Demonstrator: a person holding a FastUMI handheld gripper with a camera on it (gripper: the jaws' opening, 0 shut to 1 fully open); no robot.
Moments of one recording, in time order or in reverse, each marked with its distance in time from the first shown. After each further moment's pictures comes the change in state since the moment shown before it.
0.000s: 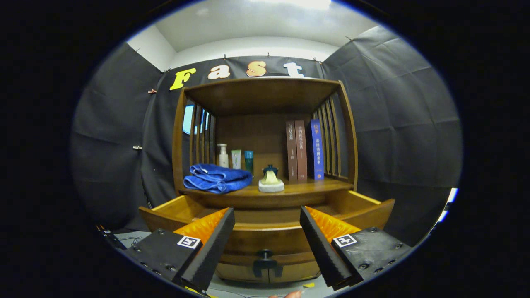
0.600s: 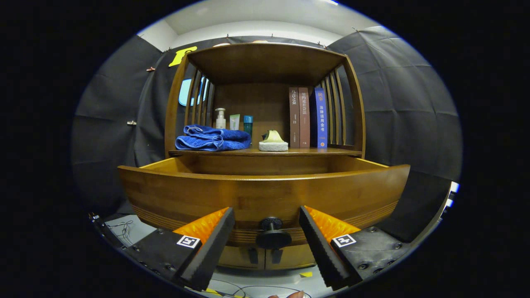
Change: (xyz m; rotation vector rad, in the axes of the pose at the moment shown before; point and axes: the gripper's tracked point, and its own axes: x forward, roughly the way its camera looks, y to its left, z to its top) arm 0.020 0.016 -0.079 -0.032 0.119 -0.007
